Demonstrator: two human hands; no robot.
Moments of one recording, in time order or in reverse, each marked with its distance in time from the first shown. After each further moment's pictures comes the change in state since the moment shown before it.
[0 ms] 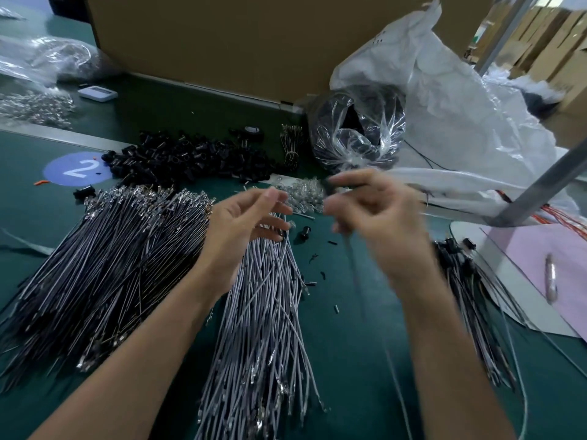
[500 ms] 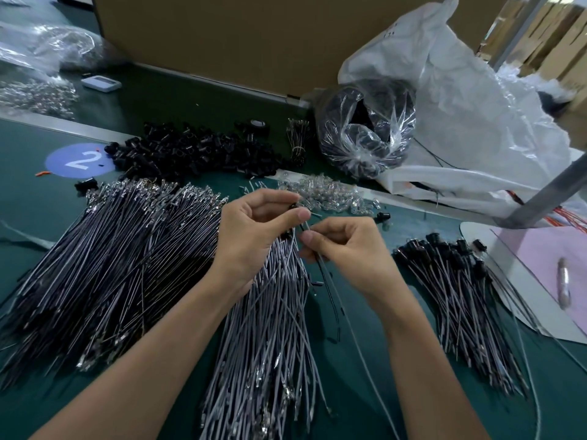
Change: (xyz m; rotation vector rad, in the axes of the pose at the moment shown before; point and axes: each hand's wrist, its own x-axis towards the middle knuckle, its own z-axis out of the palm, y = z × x) left_hand -0.002 -0.007 0.015 -0.007 0.089 0.098; right_hand -0.006 0.037 0.033 -0.072 -0.134 0.288
